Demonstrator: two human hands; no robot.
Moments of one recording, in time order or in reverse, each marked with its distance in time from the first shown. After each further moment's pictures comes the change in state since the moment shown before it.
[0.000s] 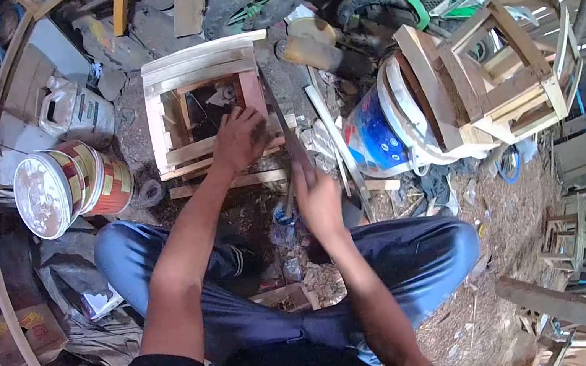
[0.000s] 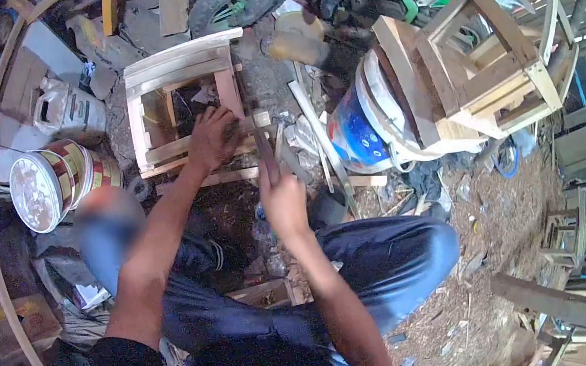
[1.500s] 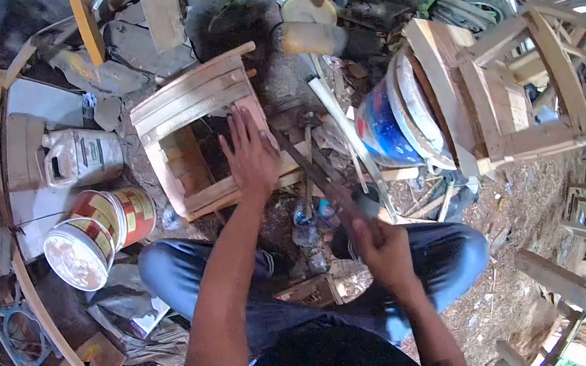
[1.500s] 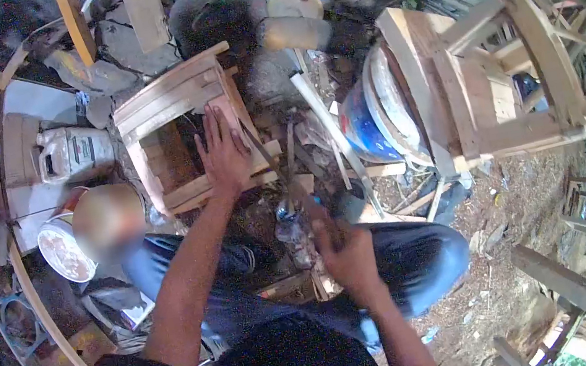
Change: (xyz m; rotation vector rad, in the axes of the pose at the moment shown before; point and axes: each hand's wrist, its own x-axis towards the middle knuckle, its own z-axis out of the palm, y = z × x) left_hand 0.042 0.014 0.029 0.249 0.042 -0.404; right_hand 0.005 -0.018 -0.101 0.142 -0.212 0.309
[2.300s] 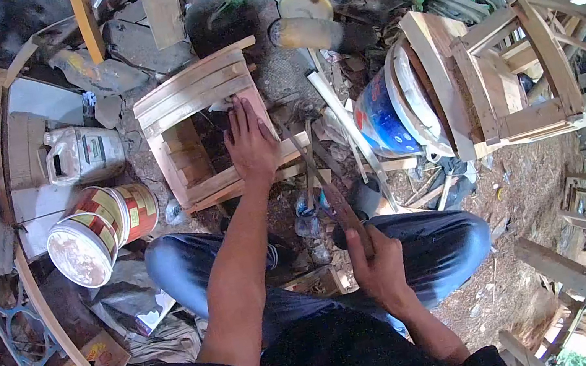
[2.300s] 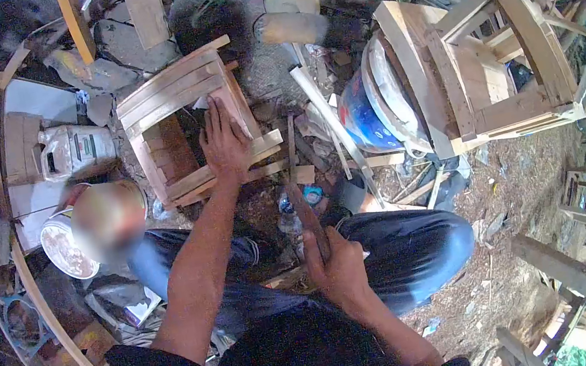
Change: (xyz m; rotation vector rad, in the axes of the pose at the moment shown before) left_hand 0.003 -0.004 0.004 -0.051 0.109 -0.044; right_hand -0.038 -0.027 0.014 -0.090 0.068 -0.067
